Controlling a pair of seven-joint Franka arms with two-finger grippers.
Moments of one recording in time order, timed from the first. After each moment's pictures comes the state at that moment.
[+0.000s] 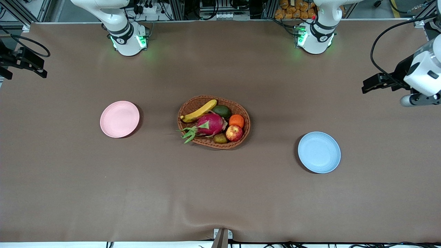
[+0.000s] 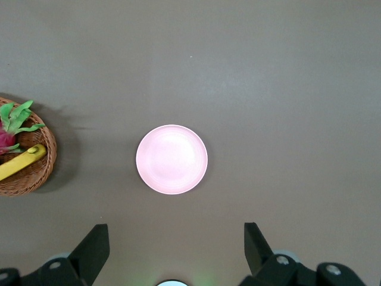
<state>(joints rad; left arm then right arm) 0.16 0.05 -0.26 -1.55 -0.02 1.47 -0.20 -0.02 -0.04 0.02 -1.46 -0.04 1.40 -0.07</state>
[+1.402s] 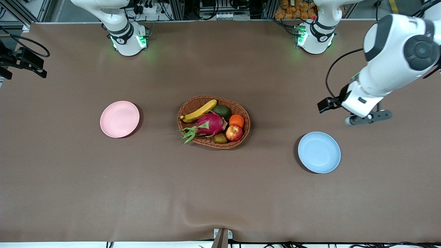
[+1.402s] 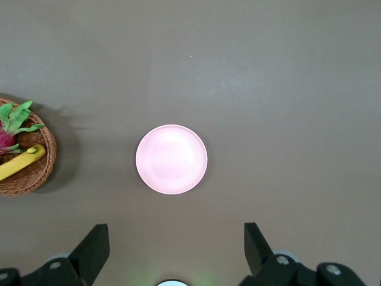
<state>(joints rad) 0.16 0.09 -0.43 -1.82 -0.02 1.84 -0.44 -0.02 -0.04 0.02 -1.46 -0.04 1.40 -0.07</state>
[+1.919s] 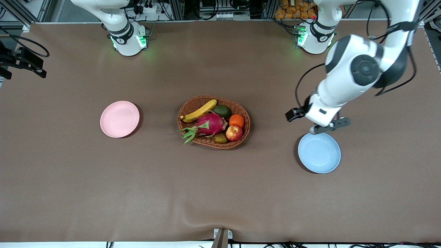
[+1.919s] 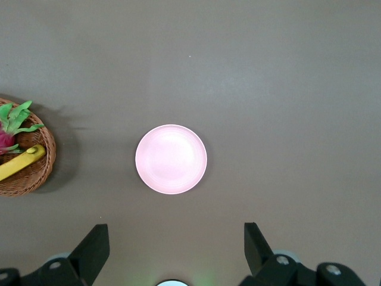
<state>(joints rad) 0.07 0.22 -0.51 -1.82 -0.02 2.02 -0.72 -0.02 -0.04 0.02 -1.46 -0.04 1.40 -0.07</state>
